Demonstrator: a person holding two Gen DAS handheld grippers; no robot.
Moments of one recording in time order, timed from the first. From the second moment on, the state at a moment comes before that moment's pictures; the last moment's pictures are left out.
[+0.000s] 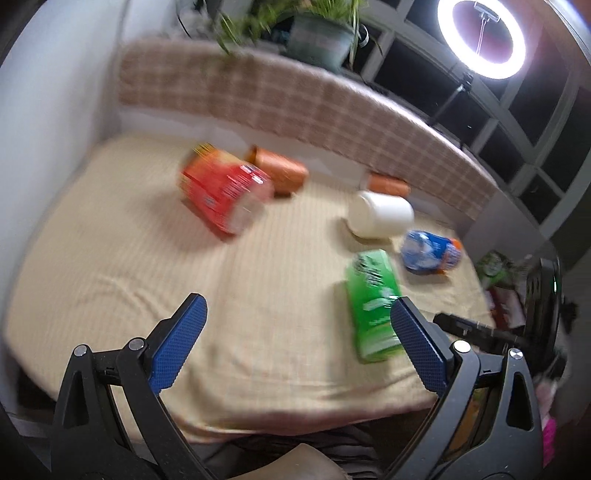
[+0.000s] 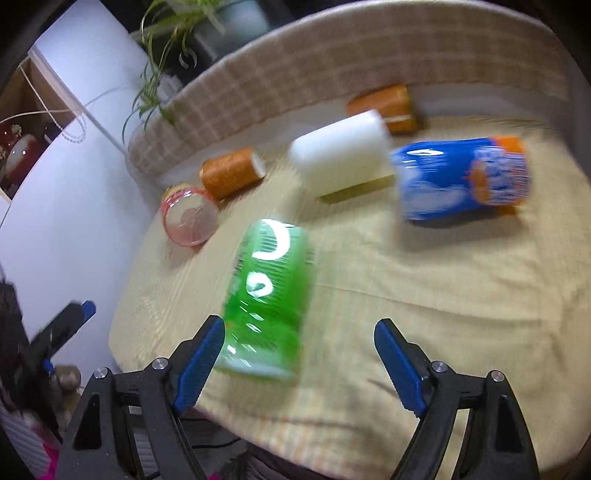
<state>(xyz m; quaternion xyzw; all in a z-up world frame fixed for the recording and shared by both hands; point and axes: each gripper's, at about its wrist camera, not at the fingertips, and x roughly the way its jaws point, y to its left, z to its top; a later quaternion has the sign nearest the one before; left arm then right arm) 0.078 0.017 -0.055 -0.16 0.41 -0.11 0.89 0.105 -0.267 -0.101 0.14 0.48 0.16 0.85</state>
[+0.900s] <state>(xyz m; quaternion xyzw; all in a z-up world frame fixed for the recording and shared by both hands) 0.190 -0.062 -0.122 -0.27 0.55 -0.20 0.77 0.037 -0.337 -0.124 0.19 0.46 0.07 0.86</state>
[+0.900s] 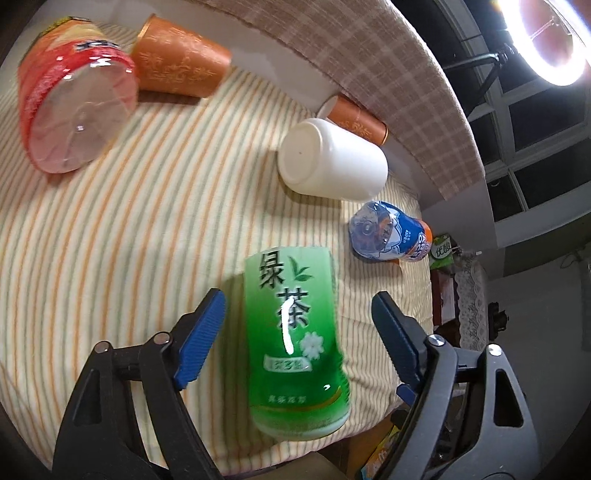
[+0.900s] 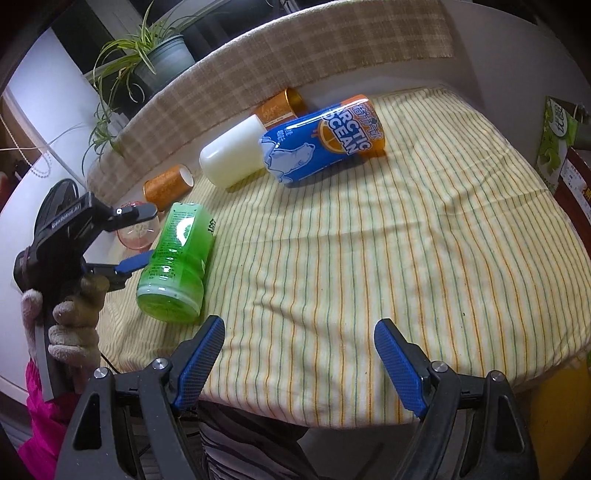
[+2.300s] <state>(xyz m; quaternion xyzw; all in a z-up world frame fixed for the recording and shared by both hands) 0.157 -0.102 -0.082 -0.12 0.46 -0.18 0.86 0.034 -0.339 -0.128 0.19 0.47 0.06 0.86</state>
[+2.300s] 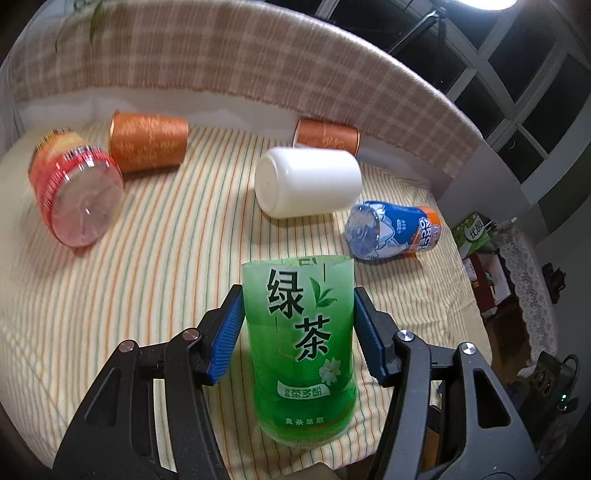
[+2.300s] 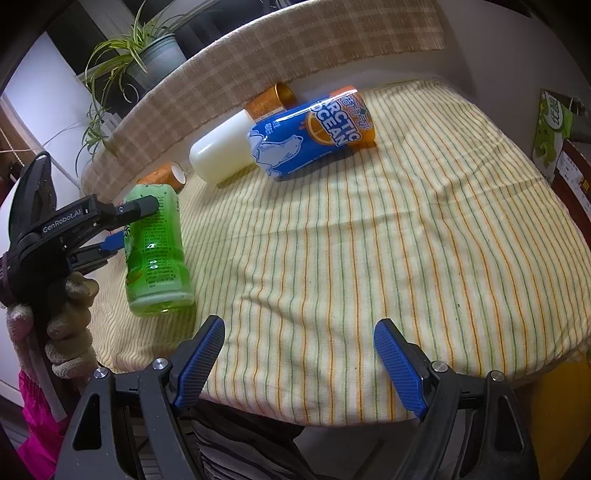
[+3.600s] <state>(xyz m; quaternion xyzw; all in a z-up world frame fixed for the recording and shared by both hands) 0.143 -0.116 -0.070 -0.02 0.39 -0.16 0.91 0.035 -0.332 -0.124 0.18 0.47 0.05 0.87</state>
